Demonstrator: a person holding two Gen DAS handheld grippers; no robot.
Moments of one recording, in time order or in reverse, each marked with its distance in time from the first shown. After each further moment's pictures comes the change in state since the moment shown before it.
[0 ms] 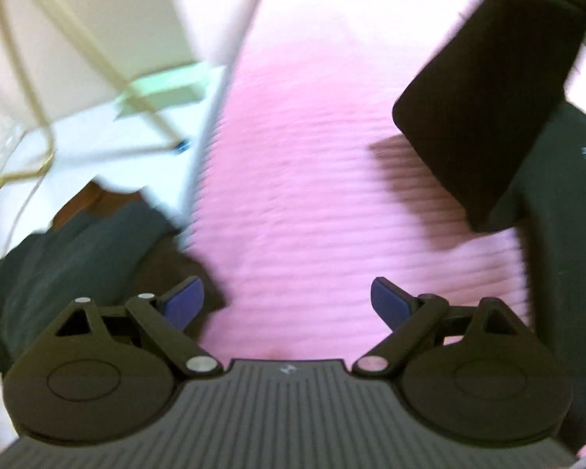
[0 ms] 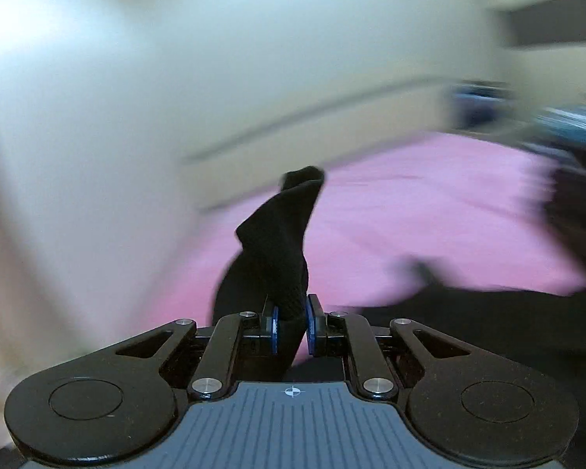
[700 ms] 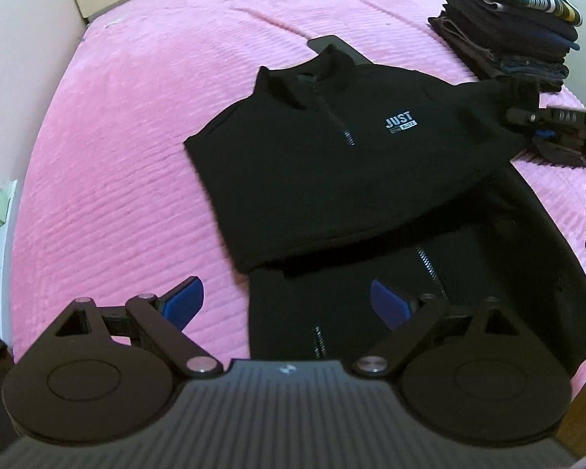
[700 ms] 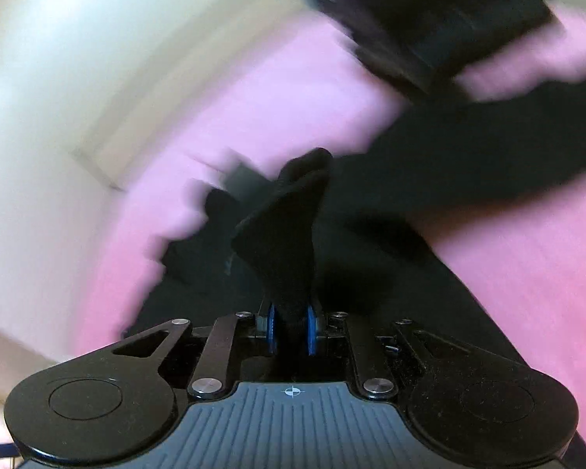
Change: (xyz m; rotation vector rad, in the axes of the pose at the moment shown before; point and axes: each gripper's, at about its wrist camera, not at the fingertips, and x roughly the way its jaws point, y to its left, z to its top) left arm -0.014 -0.294 0.046 0.315 -0.004 -0.227; right arm 0.038 -0.272 -0.063 0.386 0.282 -0.084
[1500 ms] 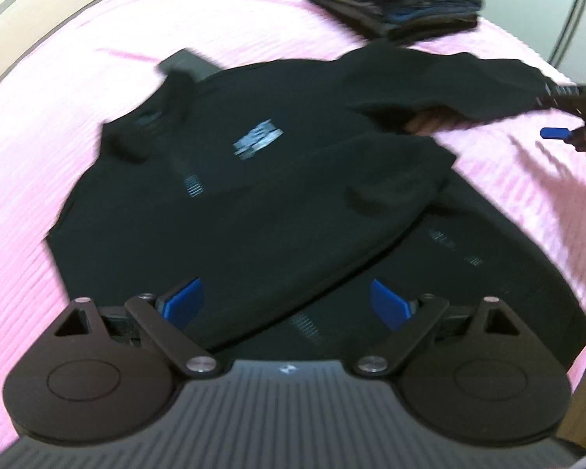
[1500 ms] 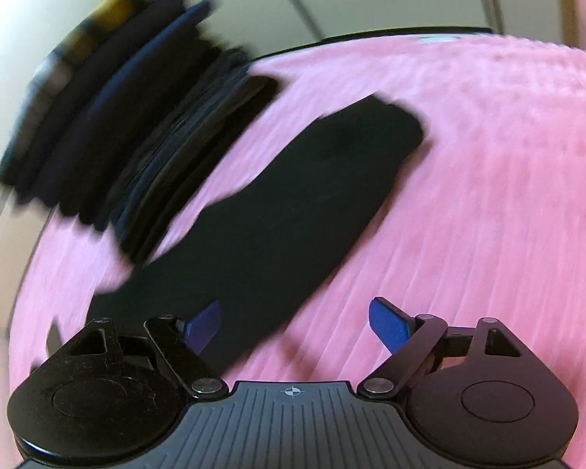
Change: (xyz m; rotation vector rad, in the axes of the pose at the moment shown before) left arm 0.073 -0.156 0.061 0.288 0.012 -0.137; right arm -0.088 -0.223 0.110 0.344 -0.222 -0.314
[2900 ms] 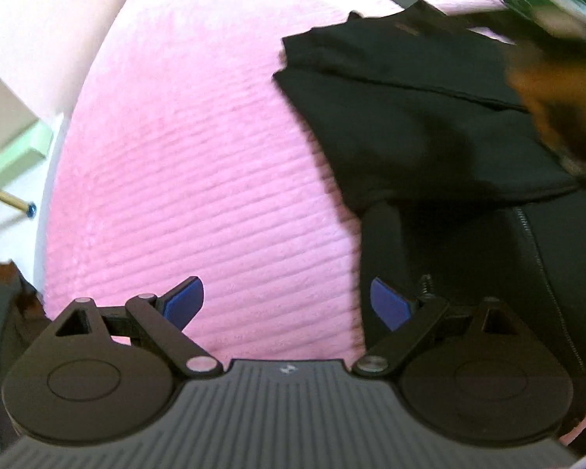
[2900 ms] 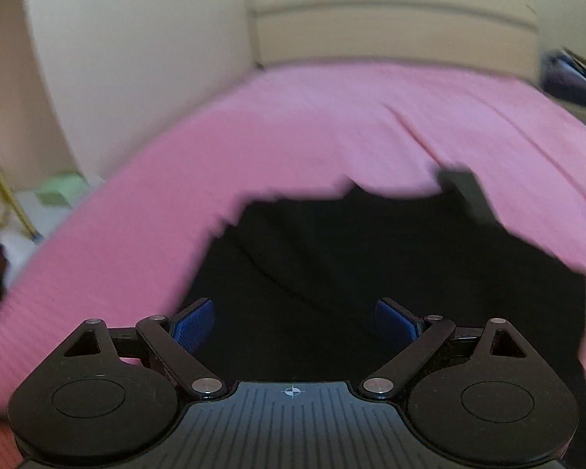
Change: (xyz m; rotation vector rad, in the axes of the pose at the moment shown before) left arm -0.076 0.190 -0.165 -0.417 0.107 0.236; right arm -0.007 0.399 -0.381 -1.110 0.150 0.400
